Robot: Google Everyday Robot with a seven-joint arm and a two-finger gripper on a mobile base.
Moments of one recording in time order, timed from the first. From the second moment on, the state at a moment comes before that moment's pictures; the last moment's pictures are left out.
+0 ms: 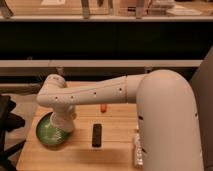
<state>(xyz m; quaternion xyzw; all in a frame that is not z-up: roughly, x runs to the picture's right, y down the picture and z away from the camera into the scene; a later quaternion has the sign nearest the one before) -0.174 0.147 0.751 -0.18 -0.22 -0.80 0.53</state>
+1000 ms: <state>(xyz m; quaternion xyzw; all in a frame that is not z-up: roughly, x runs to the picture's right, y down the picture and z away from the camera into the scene) -0.172 0.147 0.750 -0.18 -0.22 -0.80 0.53</state>
